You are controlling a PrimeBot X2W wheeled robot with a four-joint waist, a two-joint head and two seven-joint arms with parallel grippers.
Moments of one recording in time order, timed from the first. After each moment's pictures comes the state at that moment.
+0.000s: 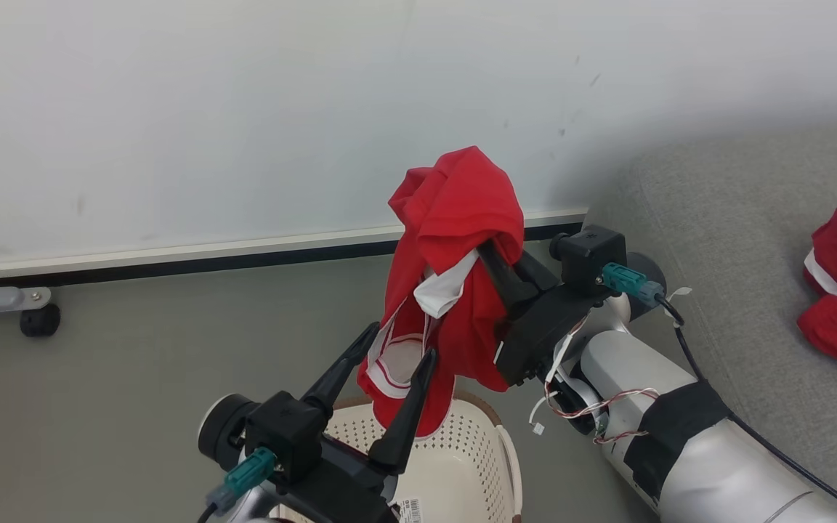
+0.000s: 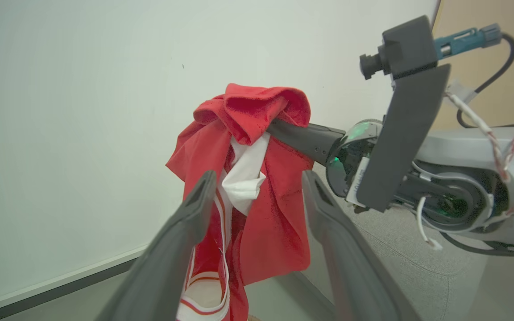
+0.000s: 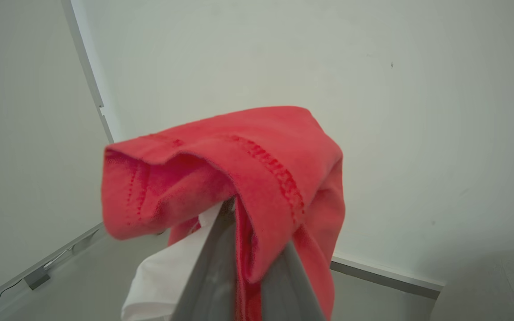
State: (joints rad) left arm -0.17 0.11 -0.47 -0.03 -0.36 -0.06 -0.05; right arm -0.80 -0.08 0.83 0.69 0.62 0.03 -0.24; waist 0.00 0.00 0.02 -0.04
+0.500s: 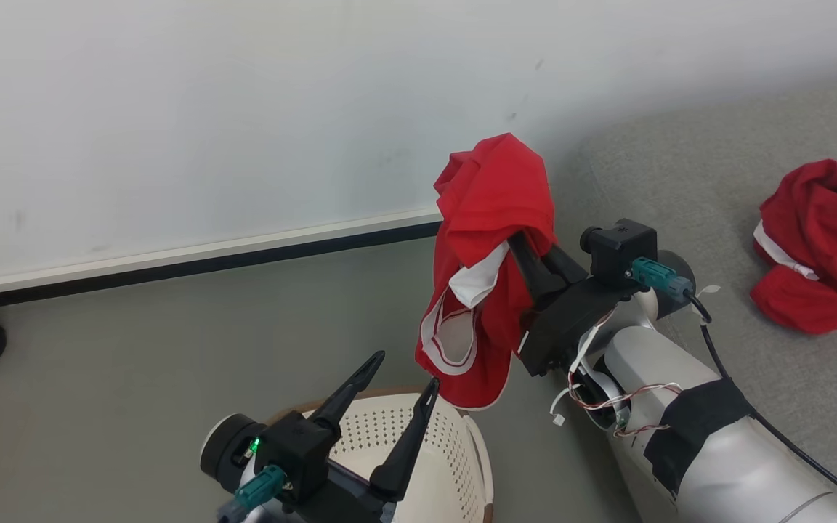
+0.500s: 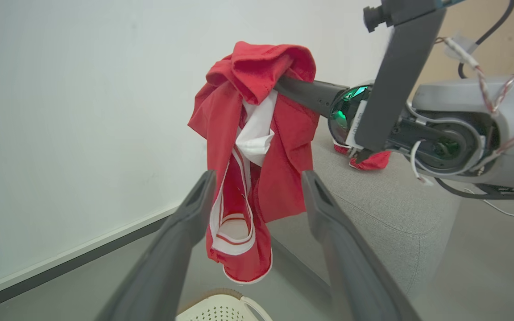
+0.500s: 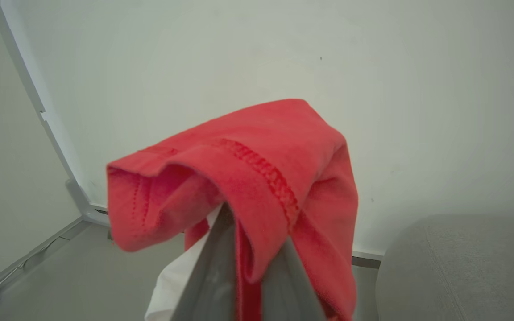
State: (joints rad) left arm -0.13 0.14 -0.50 -0.03 -0.34 -0.07 -0.01; right arm -0.80 -0.11 0.79 0.71 0.63 0.02 -0.25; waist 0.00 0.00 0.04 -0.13
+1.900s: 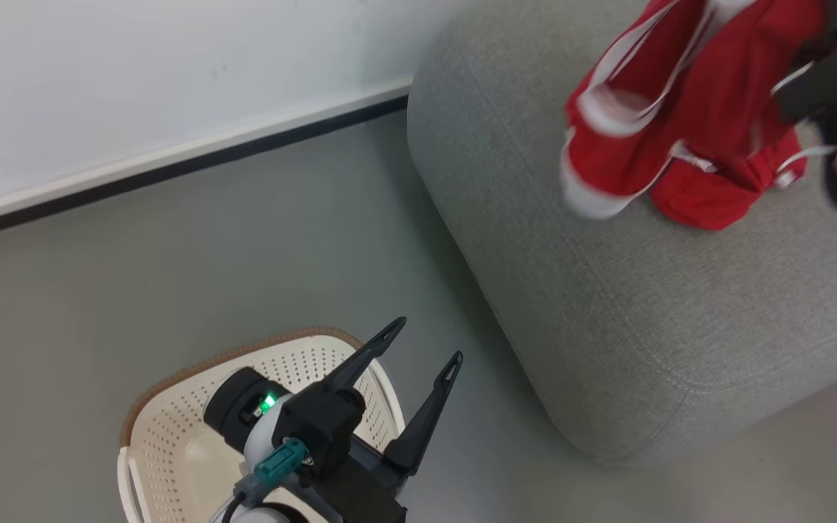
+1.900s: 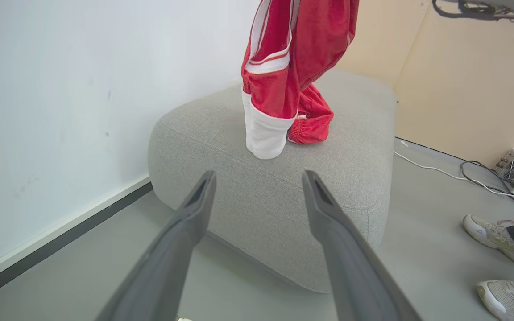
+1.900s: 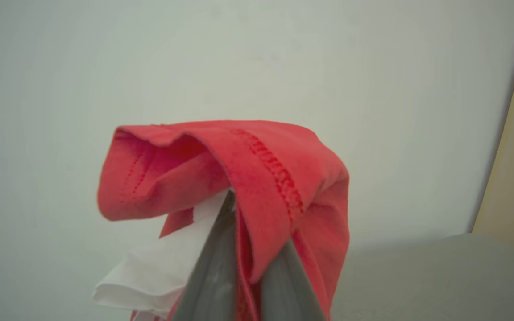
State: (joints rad) left arm -0.21 0.17 -0.53 -0.11 -0.29 -0.08 0.07; right arm -1.05 -0.39 0.48 0.62 0.62 -0.04 -0.25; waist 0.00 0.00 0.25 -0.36
